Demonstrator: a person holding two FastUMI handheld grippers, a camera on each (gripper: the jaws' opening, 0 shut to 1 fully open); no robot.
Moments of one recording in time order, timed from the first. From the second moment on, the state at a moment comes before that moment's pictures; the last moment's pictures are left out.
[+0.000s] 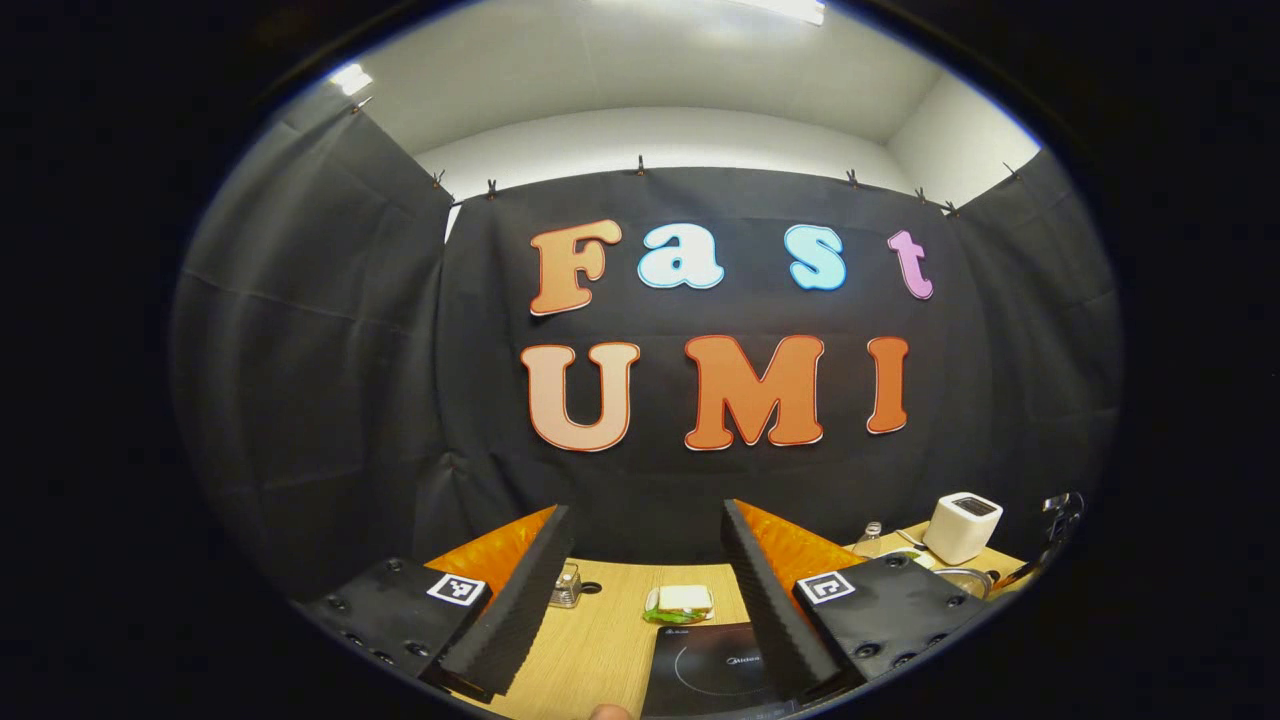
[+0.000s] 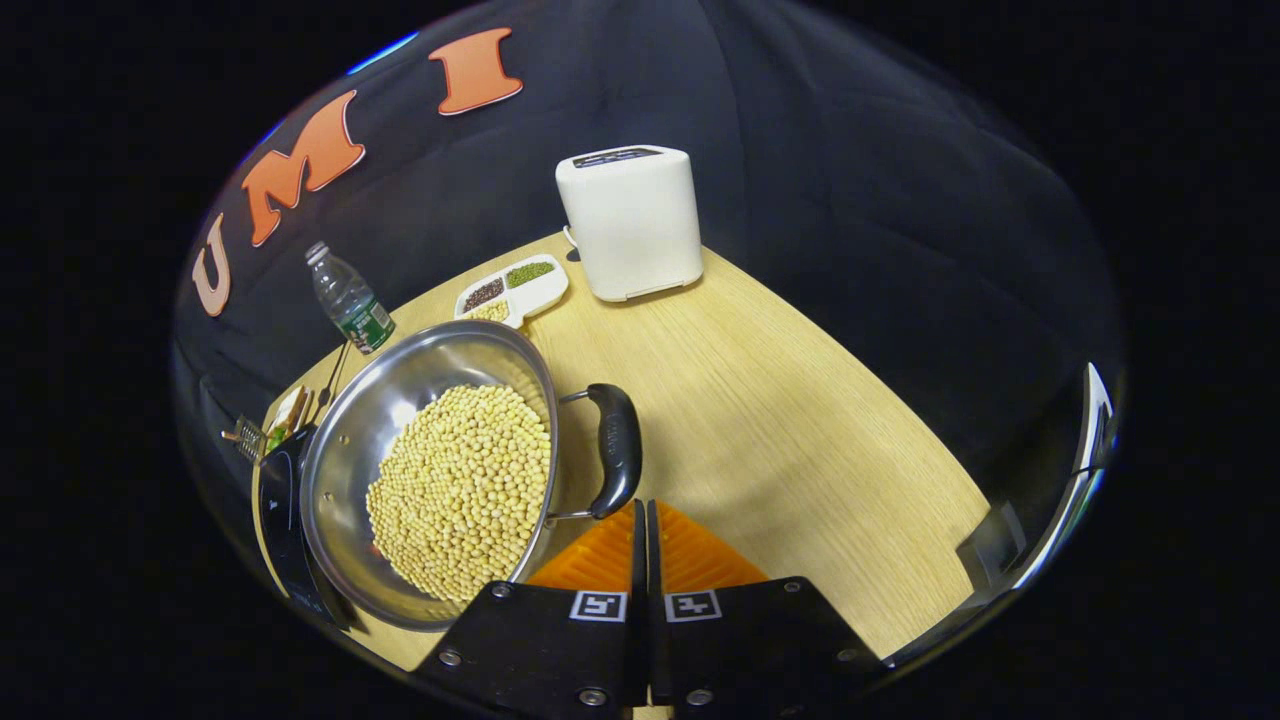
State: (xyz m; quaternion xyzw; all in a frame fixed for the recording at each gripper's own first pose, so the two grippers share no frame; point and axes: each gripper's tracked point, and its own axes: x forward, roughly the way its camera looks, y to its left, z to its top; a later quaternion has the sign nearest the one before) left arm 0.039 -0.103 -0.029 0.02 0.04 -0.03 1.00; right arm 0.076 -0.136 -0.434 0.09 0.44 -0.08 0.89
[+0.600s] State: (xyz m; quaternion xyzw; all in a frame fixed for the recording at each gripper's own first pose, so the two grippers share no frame) left arm 0.060 -0.121 -0.055 0.01 0.06 -0.04 1.00; right arm 0.117 -0.153 -0.427 0.09 0.42 -0.12 0.90
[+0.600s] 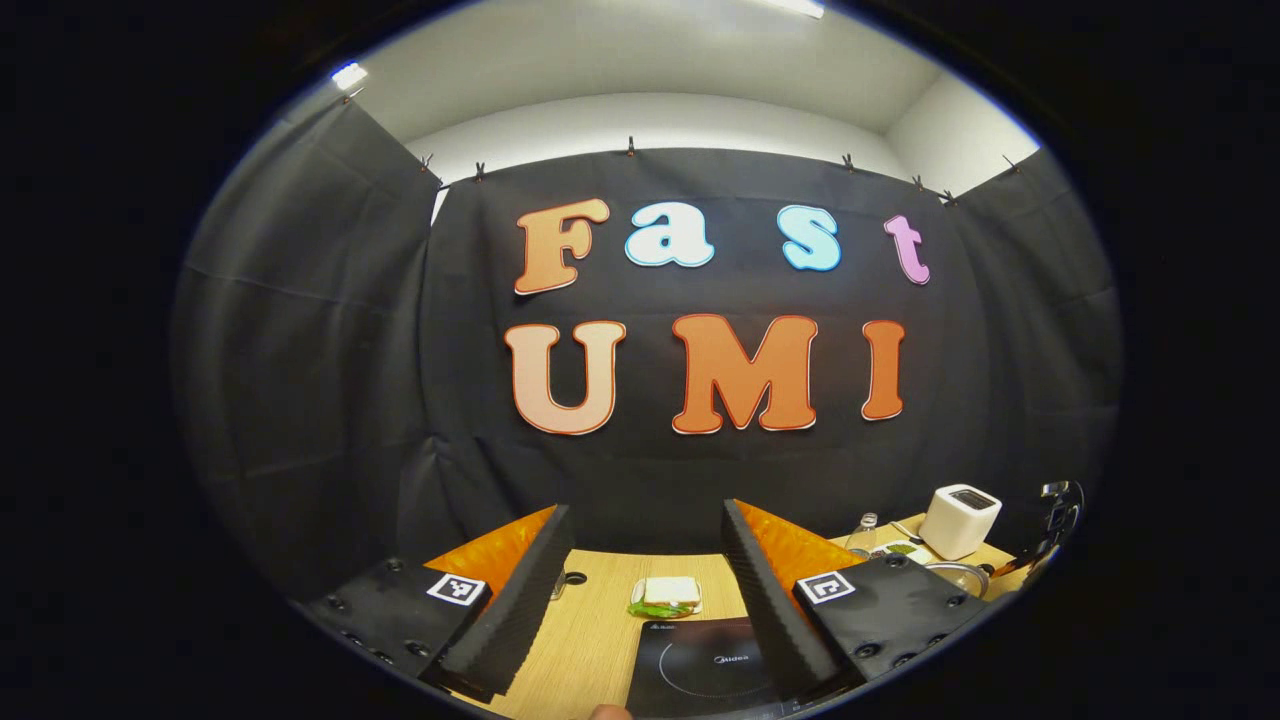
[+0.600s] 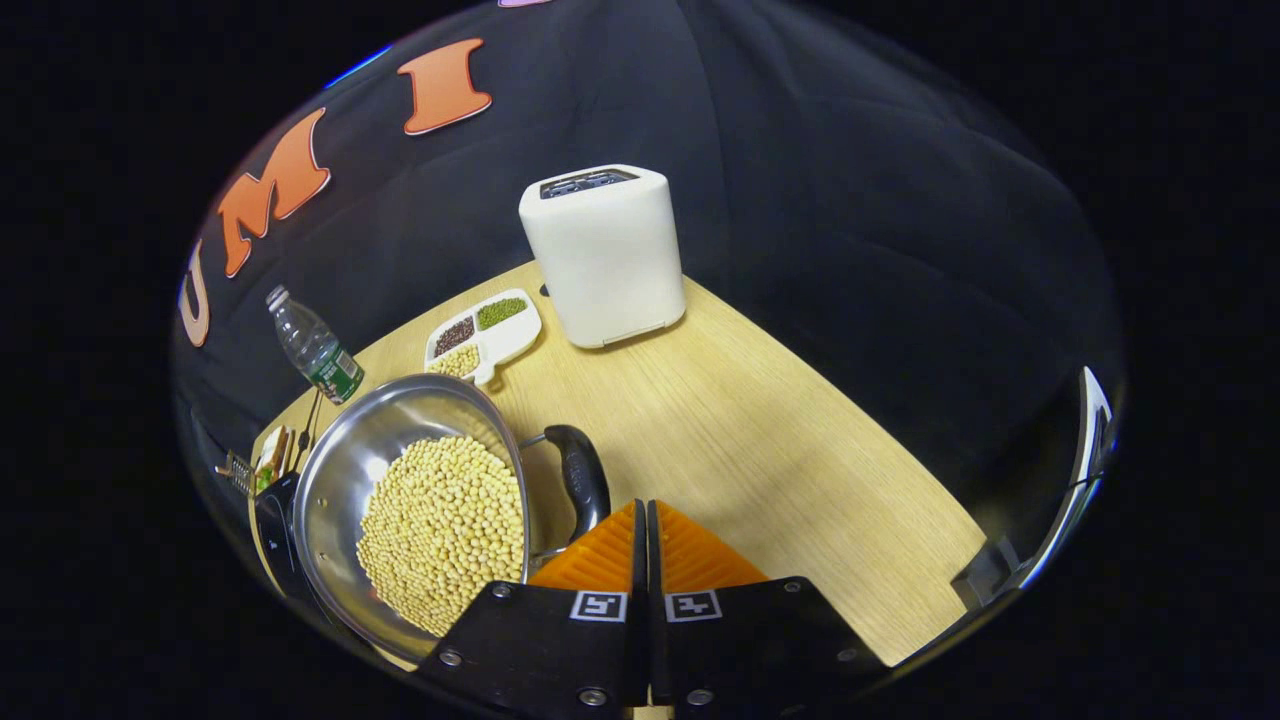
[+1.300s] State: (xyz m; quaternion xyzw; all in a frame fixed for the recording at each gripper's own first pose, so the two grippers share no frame) left arm 0.078 -0.162 -0.091 0.03 0.06 -0.03 1.00; right arm 0.146 -0.156 -0.433 0.09 0.39 -0.13 0.91
